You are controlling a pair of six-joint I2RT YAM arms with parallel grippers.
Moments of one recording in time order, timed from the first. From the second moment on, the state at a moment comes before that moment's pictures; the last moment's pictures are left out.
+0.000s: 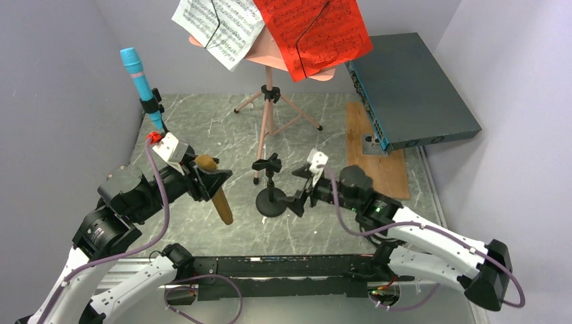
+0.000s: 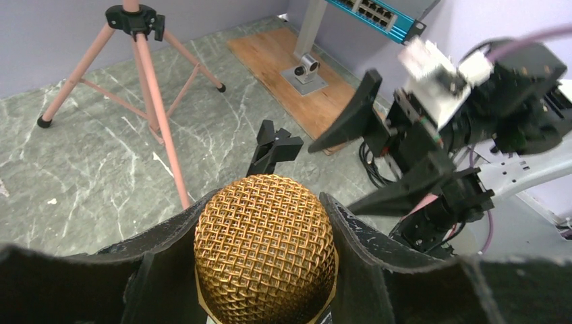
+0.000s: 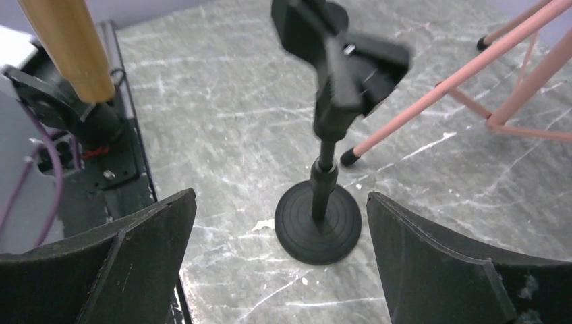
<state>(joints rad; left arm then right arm) -0.67 0.61 1.15 -0.61 0.12 -0.23 0.99 0.91 0.65 0.09 -0.13 0.01</state>
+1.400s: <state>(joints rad) -0.67 0.73 1.18 -0.51 0.47 -0.19 0.63 1.38 1.03 0.15 -0.94 -0.13</state>
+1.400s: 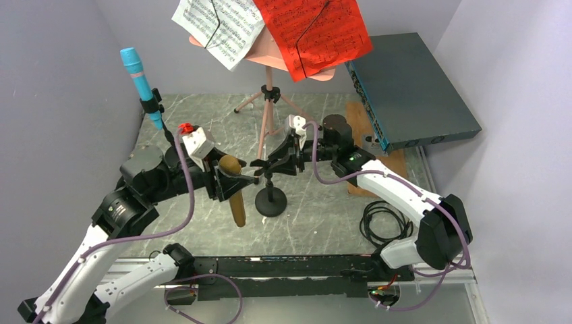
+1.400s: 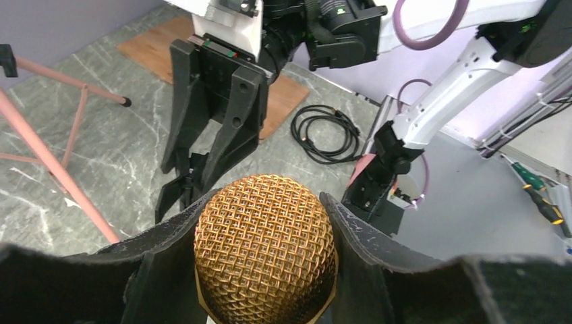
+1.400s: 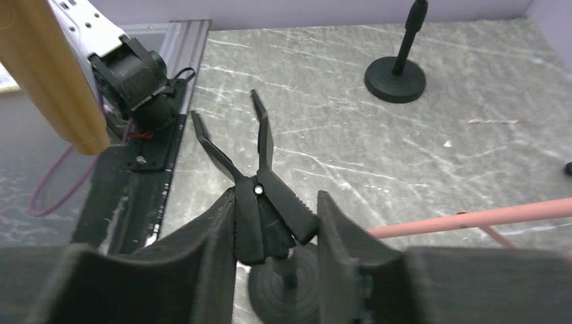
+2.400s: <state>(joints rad) -0.67 0.94 1.11 -0.14 0.45 0.14 0.63 1.34 0.94 0.27 -0.90 -0.06</state>
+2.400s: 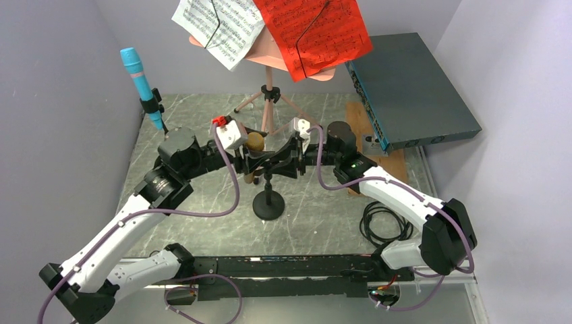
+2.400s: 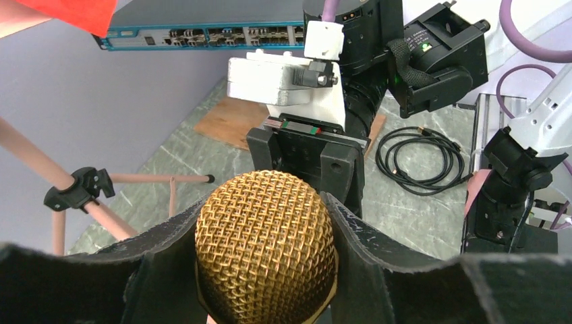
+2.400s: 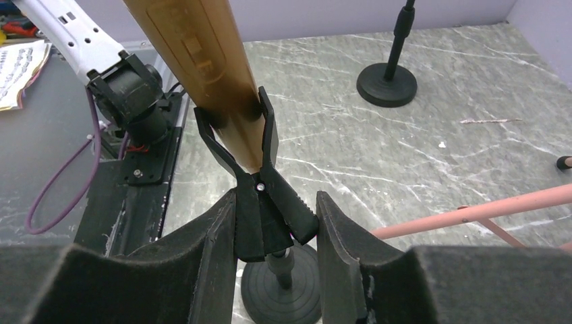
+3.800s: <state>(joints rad) -0.76 0.99 0.64 0.84 0.30 0.02 0.70 1.24 0.89 0.26 -0.68 0.07</state>
